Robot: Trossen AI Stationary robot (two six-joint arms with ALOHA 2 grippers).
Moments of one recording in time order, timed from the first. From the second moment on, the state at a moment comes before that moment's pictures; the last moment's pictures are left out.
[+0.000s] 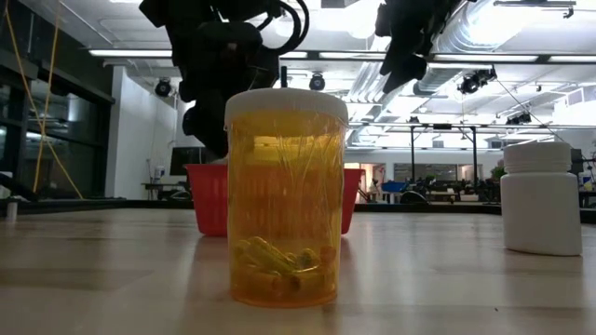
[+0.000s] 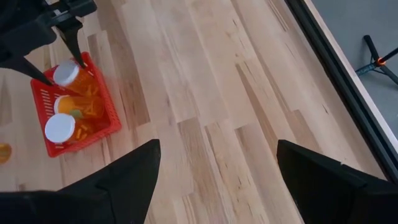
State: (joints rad) left arm -0.09 1.65 1.12 -0.57 0.05 -0.56; right arm -0.54 1.37 1.36 -0.93 -0.24 -0.08
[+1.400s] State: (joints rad) left arm 0.05 1.51 1.28 -0.98 0.08 -0.35; right arm -0.42 1.37 1.36 -1.11 -0.22 -0.09
